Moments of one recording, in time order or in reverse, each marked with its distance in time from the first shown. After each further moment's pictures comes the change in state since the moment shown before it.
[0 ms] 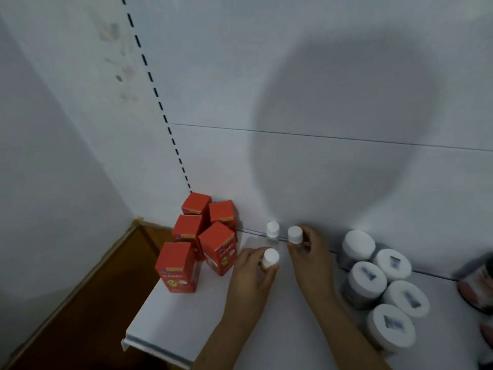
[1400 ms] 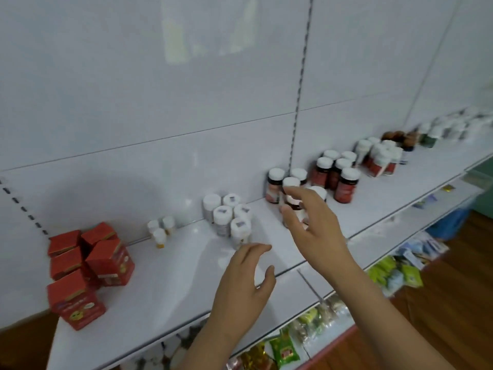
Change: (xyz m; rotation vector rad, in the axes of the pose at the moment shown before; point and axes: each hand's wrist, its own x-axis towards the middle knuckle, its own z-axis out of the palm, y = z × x) left_hand -0.153 0.143 -0.032 -0.119 -0.613 0.629; right_hand -0.224 -0.142 -0.210 -0.433 0.442 -0.120
